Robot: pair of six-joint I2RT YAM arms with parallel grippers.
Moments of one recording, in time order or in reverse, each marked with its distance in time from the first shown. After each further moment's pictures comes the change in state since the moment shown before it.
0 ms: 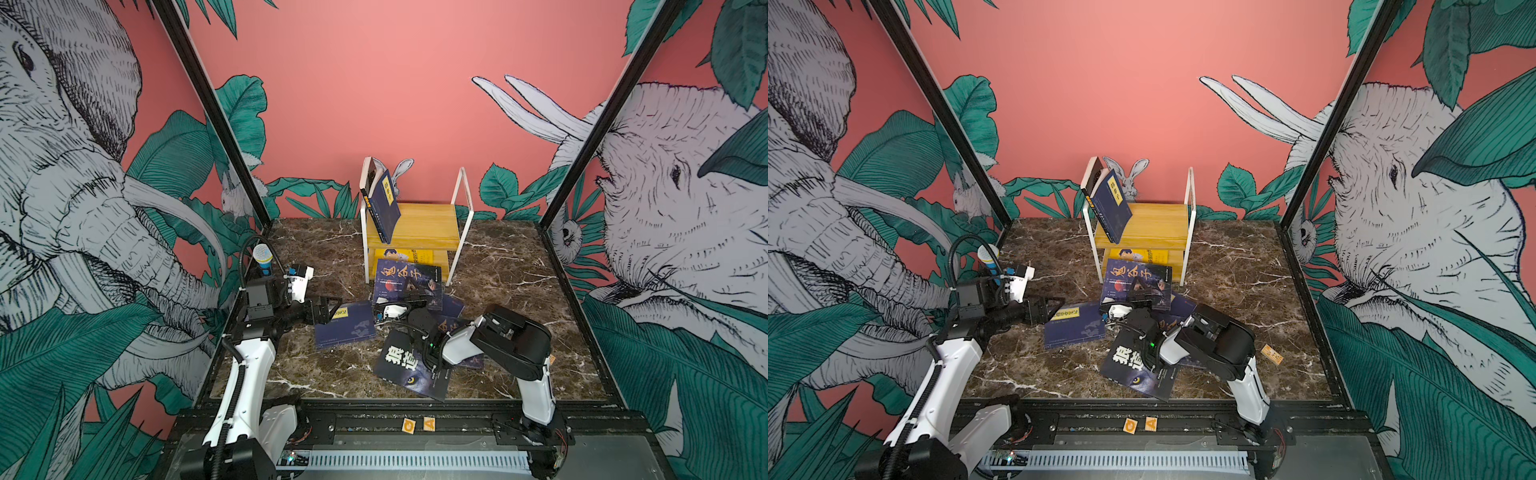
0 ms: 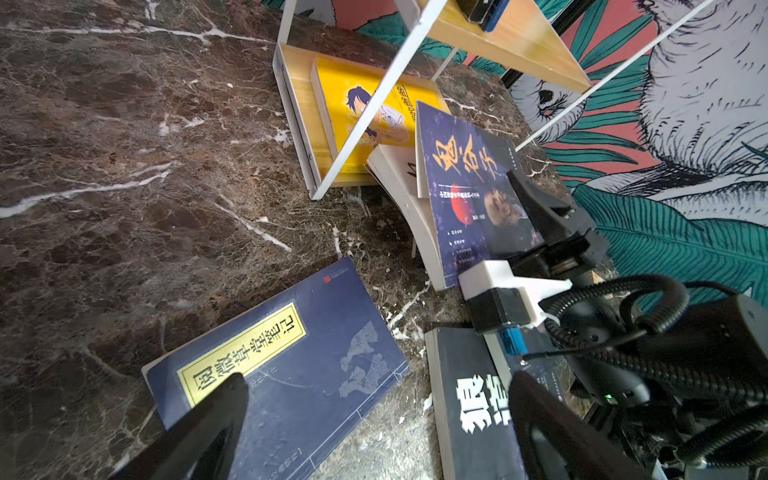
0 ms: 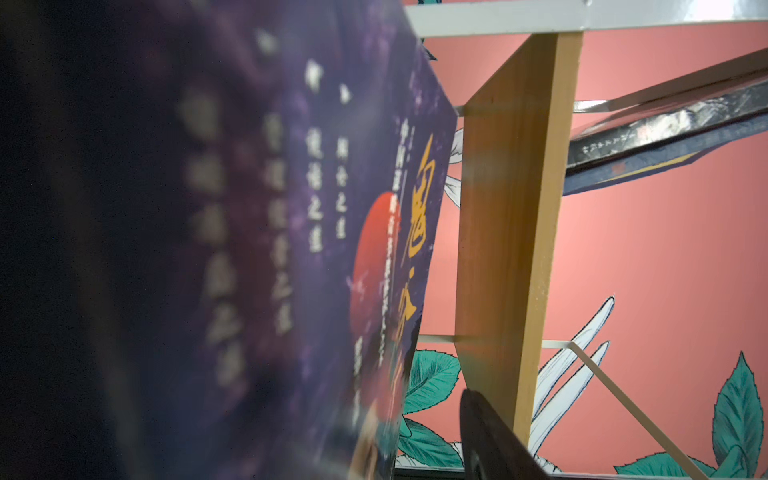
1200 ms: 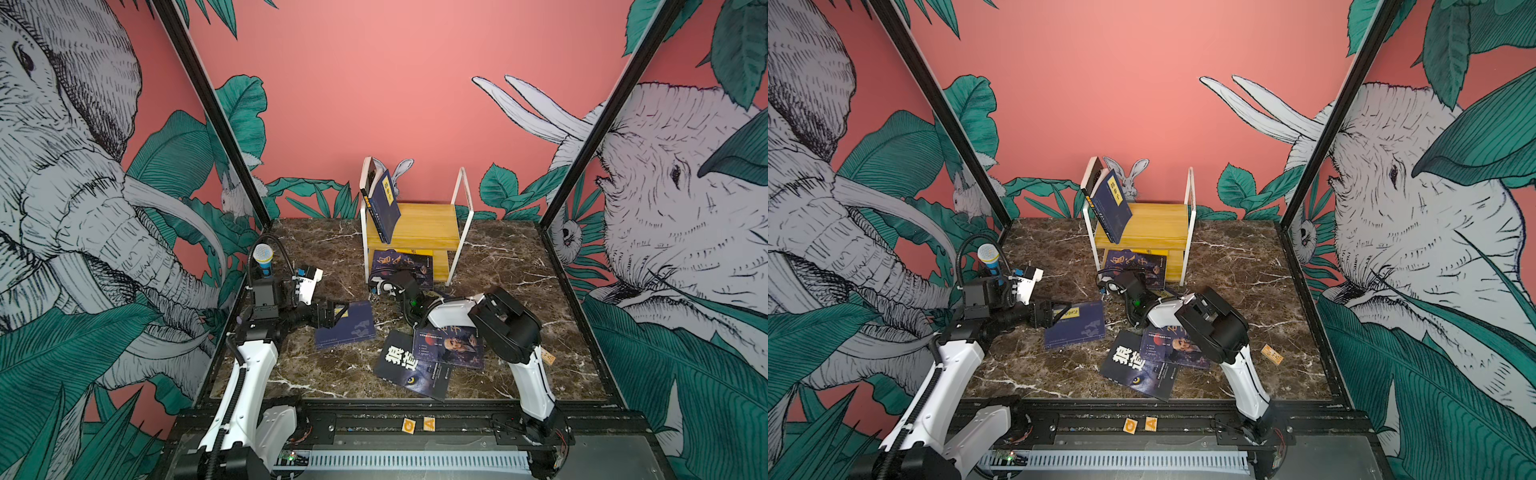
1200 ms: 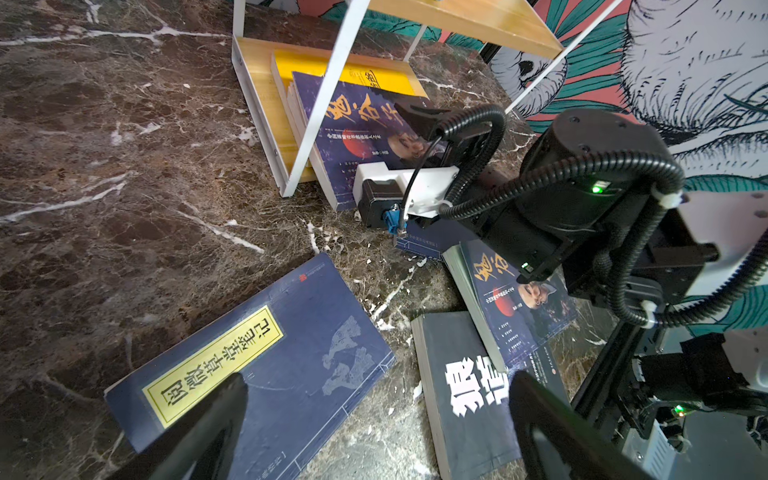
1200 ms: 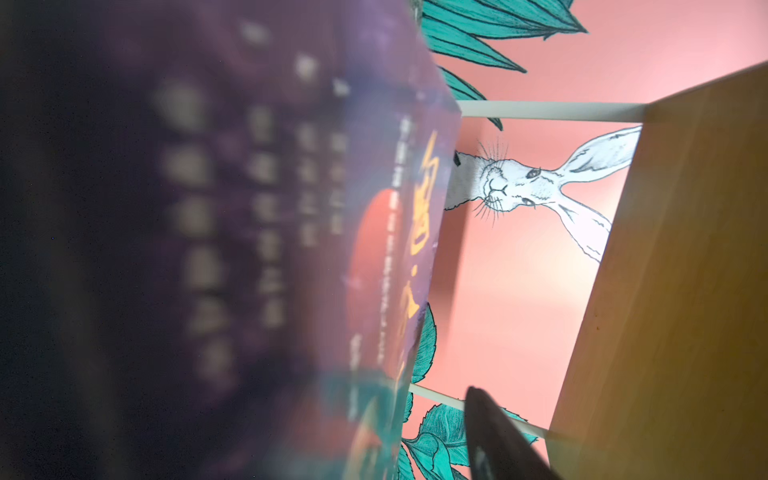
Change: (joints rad) left arm -0.068 -0.018 0.006 -0.023 -0.007 0.042; right arm -0.142 0.105 0.407 -0.681 -0.166 0.187
